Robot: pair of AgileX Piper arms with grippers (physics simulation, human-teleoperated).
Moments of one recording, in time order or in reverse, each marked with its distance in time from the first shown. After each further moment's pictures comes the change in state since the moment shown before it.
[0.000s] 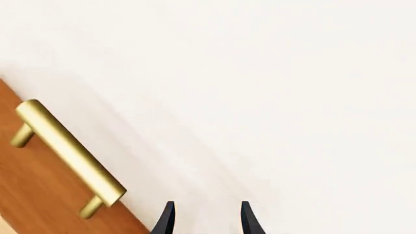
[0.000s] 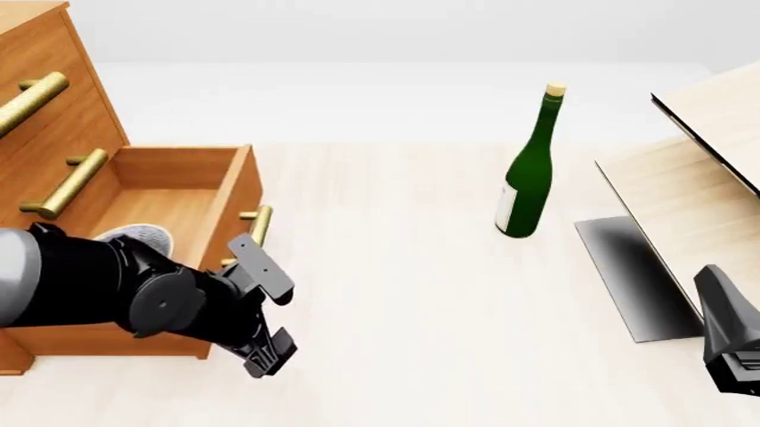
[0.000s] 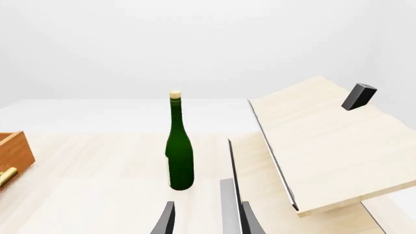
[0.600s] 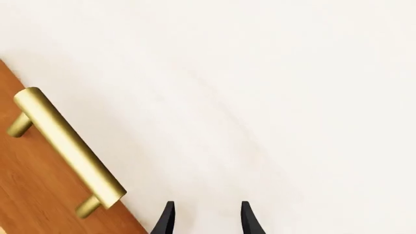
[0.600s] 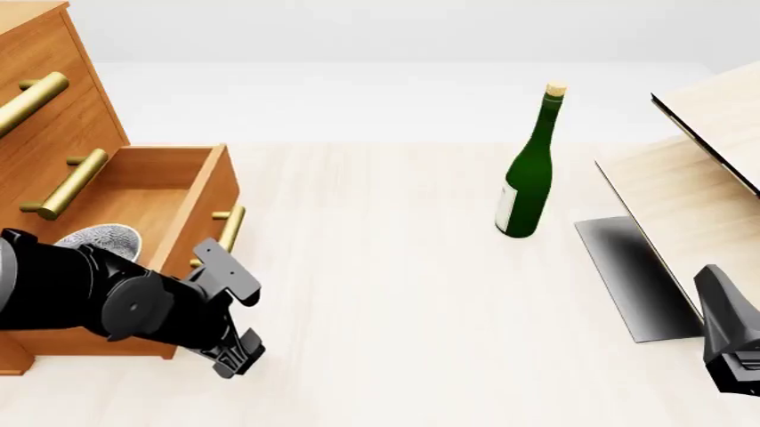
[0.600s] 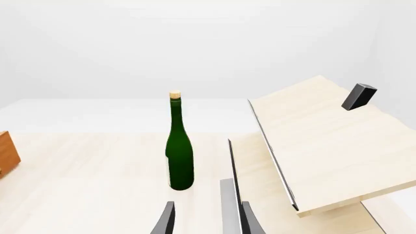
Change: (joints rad) left arm 0.135 -0.007 0.067 -0.038 0.042; right arm 0.000 0.000 0.000 0.000 0.000
